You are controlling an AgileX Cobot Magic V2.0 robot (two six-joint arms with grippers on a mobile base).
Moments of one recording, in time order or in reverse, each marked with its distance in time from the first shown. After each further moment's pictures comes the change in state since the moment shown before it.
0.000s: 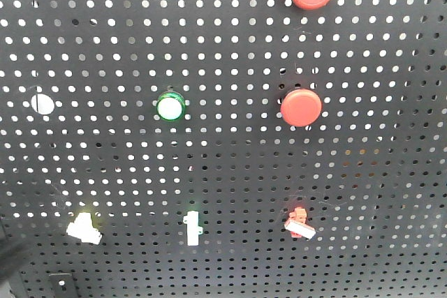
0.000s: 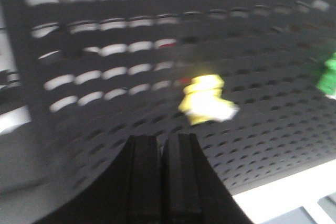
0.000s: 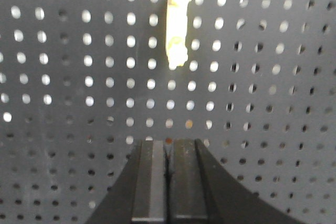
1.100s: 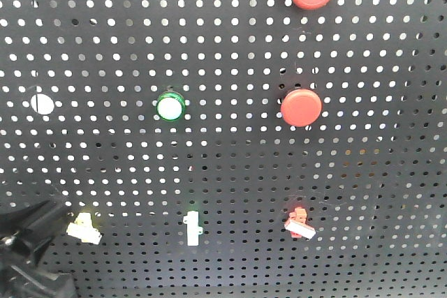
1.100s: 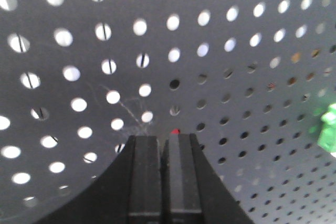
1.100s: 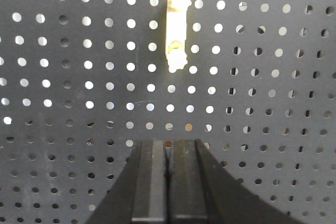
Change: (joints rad) left arm -0.089 0.213 0.000 -0.009 -0.340 0.040; right arm 0.000 0.000 0.000 0.000 -0.004 0.000
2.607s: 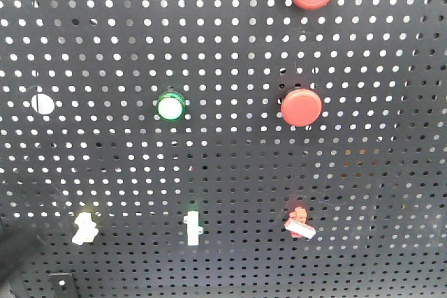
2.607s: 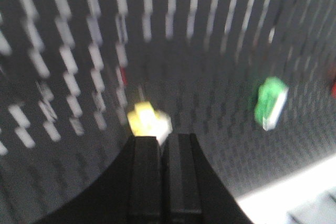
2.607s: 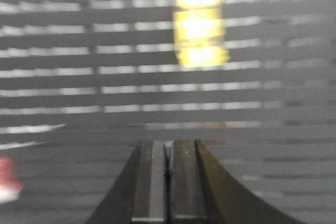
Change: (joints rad) left arm -0.001 -0.263 -0.005 -0.176 0.284 0.089; right arm 0.166 0.012 0.000 -0.136 -0.004 0.246
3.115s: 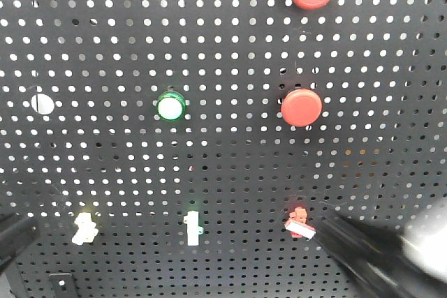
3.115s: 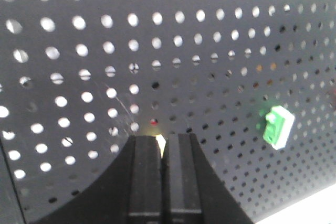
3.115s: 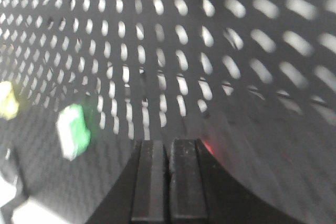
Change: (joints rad) left arm 0.000 0.000 0.000 -0.002 -0.045 0.016; right arm 0.320 0.421 -0.154 -0.108 -0.202 0.057
